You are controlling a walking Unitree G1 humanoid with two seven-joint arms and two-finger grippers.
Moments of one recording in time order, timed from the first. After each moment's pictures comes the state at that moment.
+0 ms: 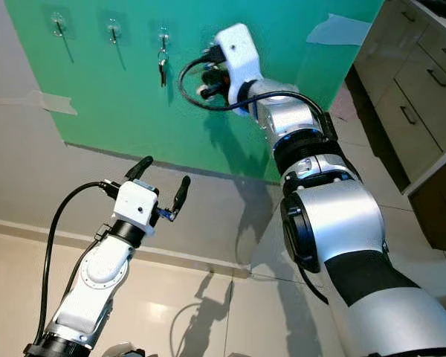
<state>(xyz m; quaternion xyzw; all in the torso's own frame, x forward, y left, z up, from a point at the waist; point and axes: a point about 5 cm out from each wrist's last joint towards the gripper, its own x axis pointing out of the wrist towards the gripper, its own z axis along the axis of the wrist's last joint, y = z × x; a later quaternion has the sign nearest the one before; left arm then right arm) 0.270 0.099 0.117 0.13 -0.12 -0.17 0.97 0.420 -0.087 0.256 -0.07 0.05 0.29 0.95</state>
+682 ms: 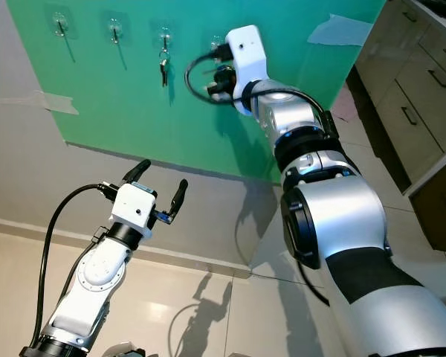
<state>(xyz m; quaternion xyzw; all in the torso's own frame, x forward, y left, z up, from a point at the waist) 0.268 0.104 0.115 0.14 -0.11 -0.17 0.97 0.424 -0.095 0.256 -0.11 0.06 0.23 0.96</state>
